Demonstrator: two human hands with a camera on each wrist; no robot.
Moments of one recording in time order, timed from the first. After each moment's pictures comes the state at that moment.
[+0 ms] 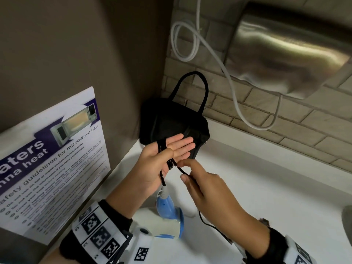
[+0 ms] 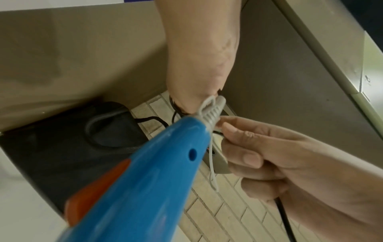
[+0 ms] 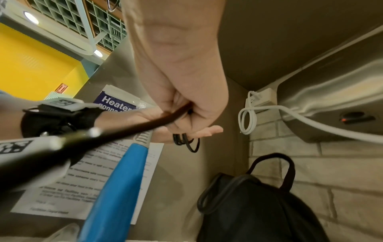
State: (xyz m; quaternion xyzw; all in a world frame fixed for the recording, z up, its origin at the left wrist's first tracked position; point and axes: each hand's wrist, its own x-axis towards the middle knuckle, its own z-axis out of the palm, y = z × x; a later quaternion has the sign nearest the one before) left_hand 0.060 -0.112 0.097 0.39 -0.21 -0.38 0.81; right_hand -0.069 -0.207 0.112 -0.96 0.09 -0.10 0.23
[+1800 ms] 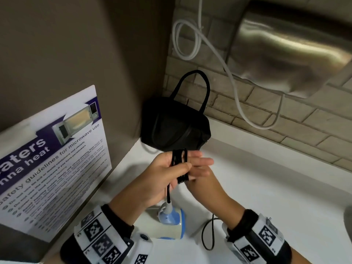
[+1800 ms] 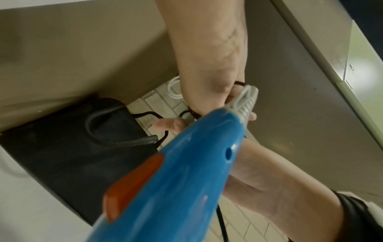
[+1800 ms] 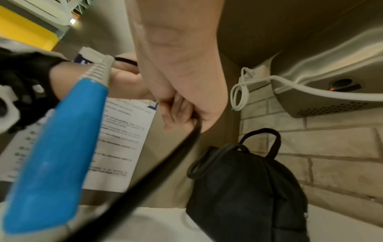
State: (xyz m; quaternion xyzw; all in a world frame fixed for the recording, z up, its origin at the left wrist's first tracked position) left_hand 0.042 -0.106 0.094 0.41 -0.28 -0.46 0.74; right_hand -0.028 -0.222 0.068 -0.92 0.31 -0.12 0.21
